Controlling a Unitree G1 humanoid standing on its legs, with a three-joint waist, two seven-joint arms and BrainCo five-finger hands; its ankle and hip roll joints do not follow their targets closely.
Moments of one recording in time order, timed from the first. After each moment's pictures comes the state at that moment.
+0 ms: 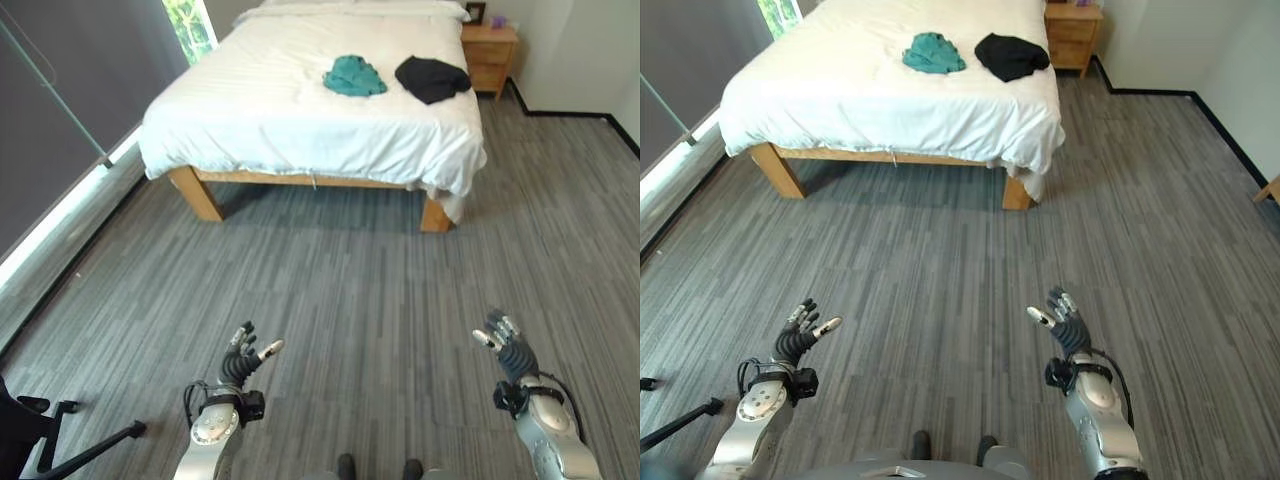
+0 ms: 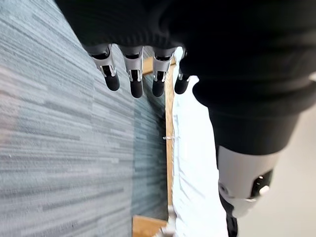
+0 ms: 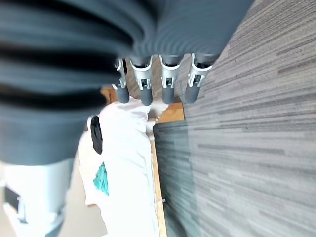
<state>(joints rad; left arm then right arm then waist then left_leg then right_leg) 0.18 0.30 0.01 0.20 -0.30 -0.01 0.16 0.11 -0.30 0.00 0.13 0.40 -0.02 -0.09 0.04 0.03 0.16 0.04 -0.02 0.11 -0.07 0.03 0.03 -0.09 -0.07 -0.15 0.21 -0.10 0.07</state>
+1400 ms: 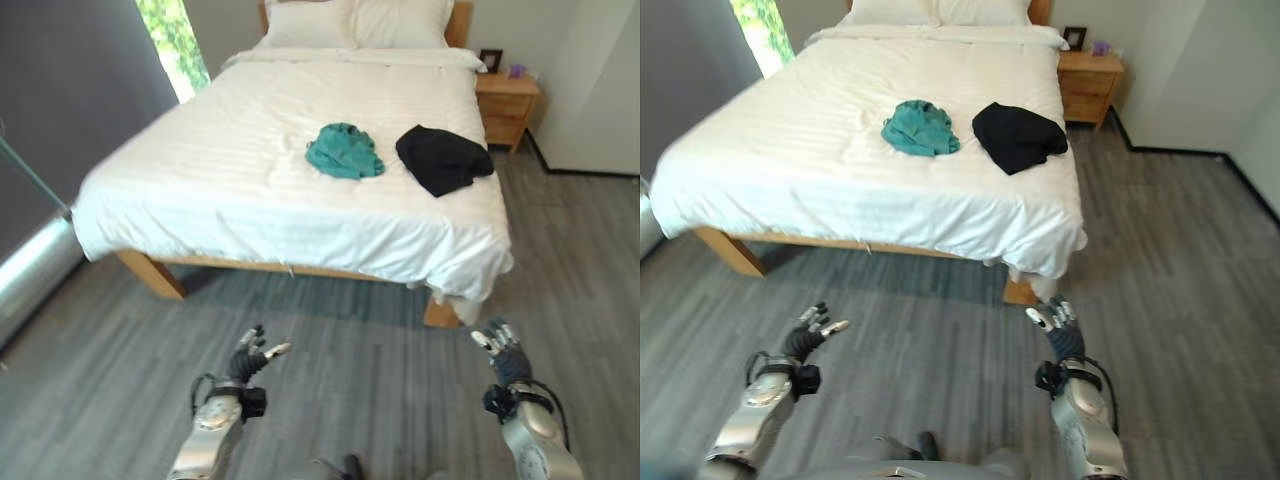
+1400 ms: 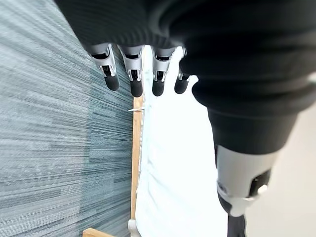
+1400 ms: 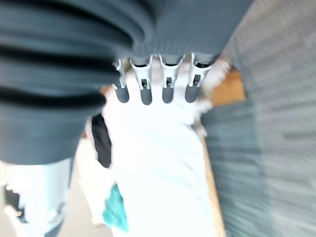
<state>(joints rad) 0.04 0.30 -0.11 0.28 -0.29 0.05 0.07 0.17 -0.26 0.05 0.13 0.43 0.01 -0.10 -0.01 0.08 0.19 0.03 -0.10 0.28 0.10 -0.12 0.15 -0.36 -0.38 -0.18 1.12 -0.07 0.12</state>
